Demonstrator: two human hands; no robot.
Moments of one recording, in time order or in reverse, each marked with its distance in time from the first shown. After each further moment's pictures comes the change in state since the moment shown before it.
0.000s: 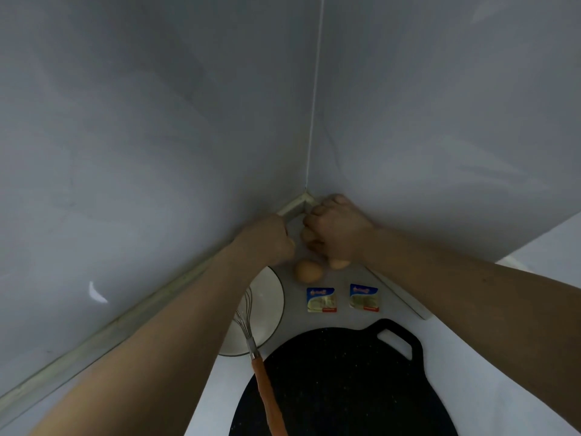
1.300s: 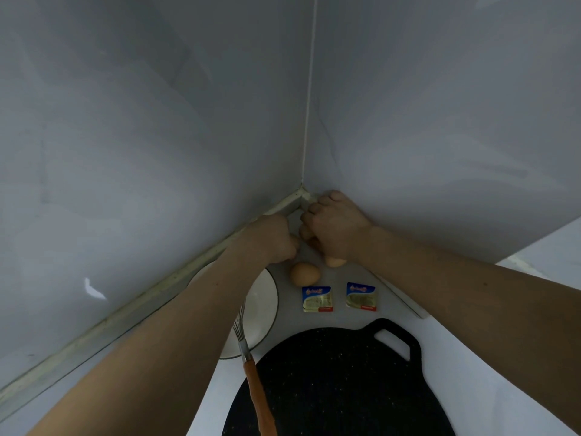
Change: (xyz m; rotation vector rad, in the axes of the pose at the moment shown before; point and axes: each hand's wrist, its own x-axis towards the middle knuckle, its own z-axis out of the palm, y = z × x) left_hand 0.019 0.006 0.015 0.047 -0.071 0.040; right_hand 0.001 -0.006 -0.003 -0.074 -0.002 0.023
